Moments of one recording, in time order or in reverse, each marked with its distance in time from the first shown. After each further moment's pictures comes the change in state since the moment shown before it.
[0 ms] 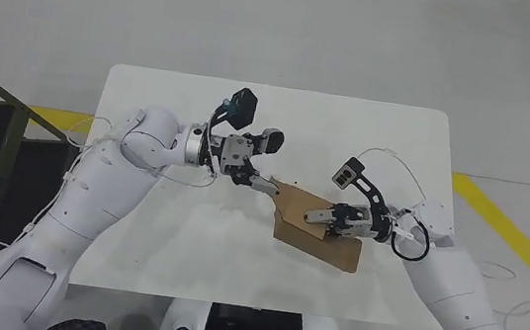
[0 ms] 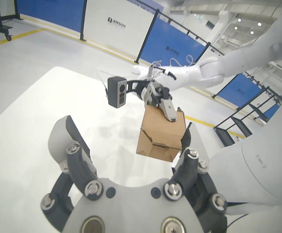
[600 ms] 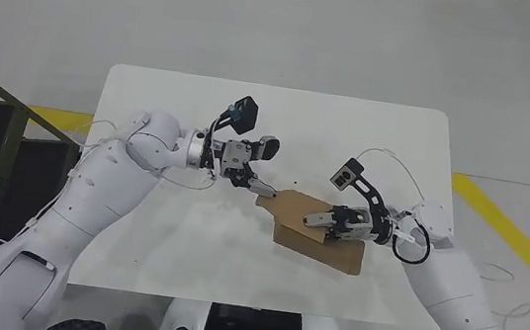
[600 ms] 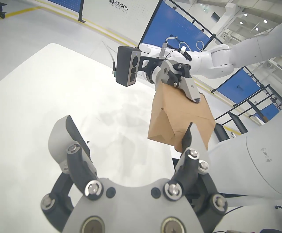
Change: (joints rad) left arm -0.025 0.006 0.063 0.092 -0.019 0.003 0.023; right arm -0.020 -0.001 0.012 -0.038 0.012 -0.001 0.016
